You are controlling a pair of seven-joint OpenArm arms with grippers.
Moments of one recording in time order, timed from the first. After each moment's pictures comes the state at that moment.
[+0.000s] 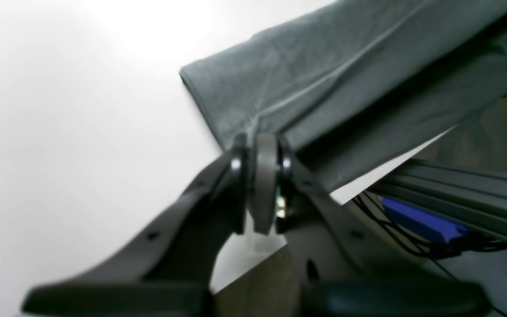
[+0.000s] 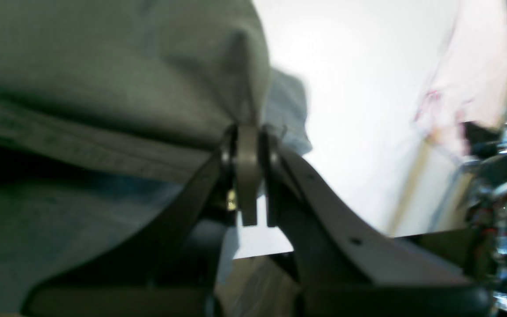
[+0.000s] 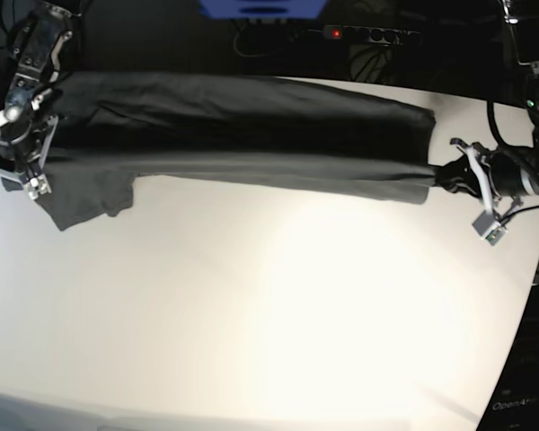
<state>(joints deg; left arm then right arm) 5.2 -31.1 -16.3 96.3 -57.4 -38.9 80.8 -16.2 8.2 32.5 107.8 -33.1 41.4 -39.9</state>
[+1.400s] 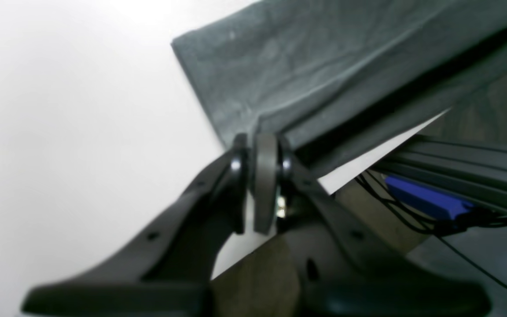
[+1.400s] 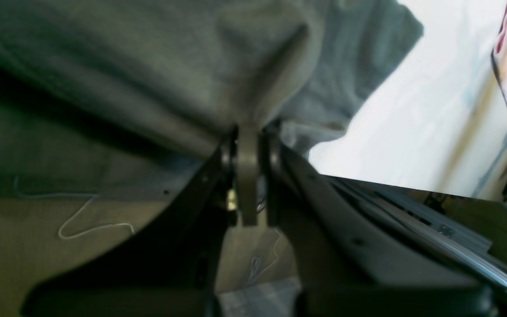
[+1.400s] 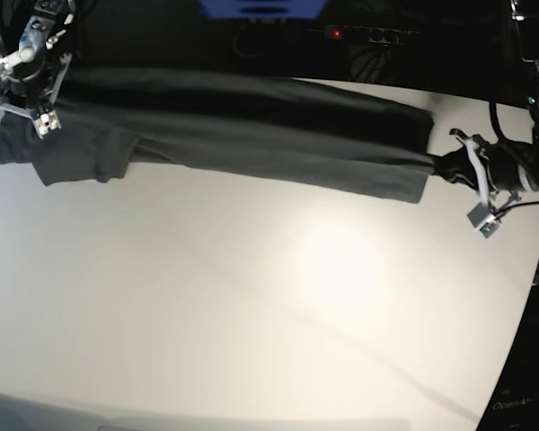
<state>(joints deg) 6.2 -33.7 -13.3 96.4 -57.6 -38.9 80.8 -29.7 1.4 37.3 111.5 -34.1 41.3 -36.3</state>
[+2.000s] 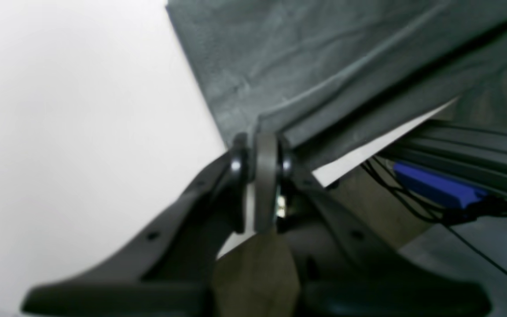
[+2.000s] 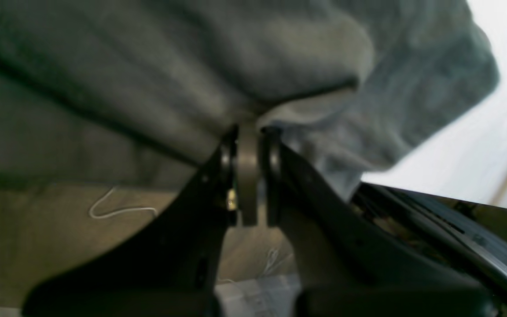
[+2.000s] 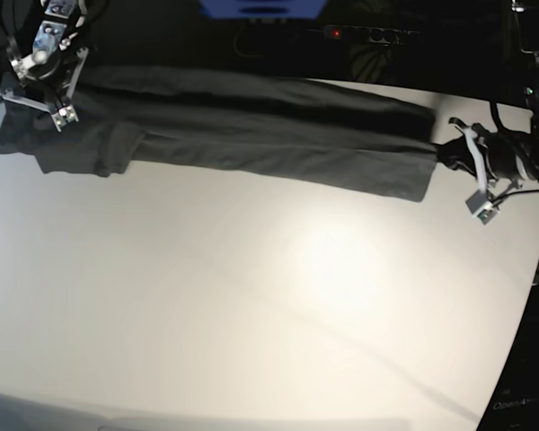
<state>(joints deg) 9.6 -33.6 -13.2 96.7 -54.8 -38.9 80.4 -28.3 0.4 34.1 104.7 -34.8 41.2 -36.9</state>
